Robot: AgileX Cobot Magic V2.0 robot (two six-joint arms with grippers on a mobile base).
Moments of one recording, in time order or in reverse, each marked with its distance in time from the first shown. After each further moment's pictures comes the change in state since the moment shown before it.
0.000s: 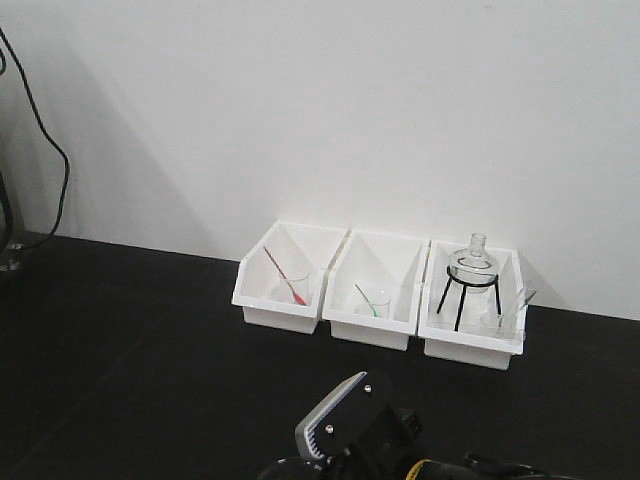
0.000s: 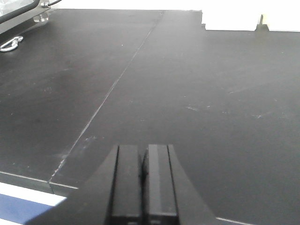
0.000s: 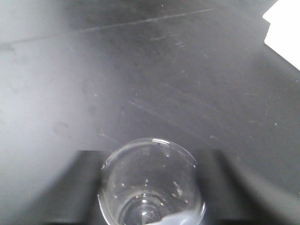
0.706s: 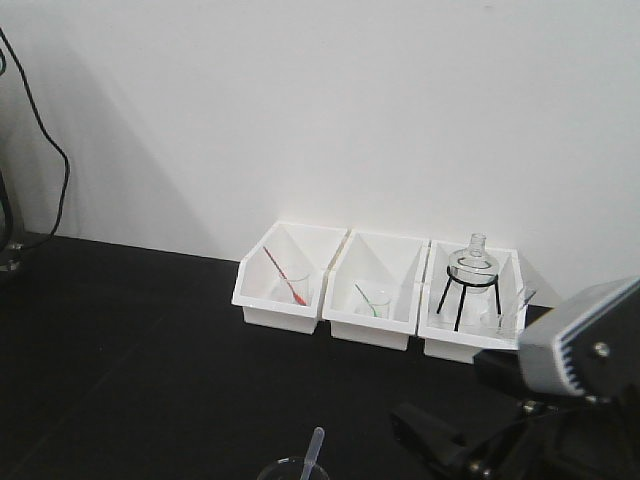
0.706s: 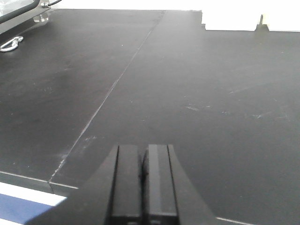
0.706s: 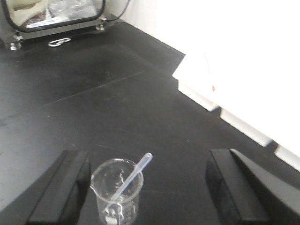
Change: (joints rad) left arm 0.000 0.000 0.000 0.000 0.000 0.000; right arm 0.158 -0.679 0.000 0.045 0.631 0.096
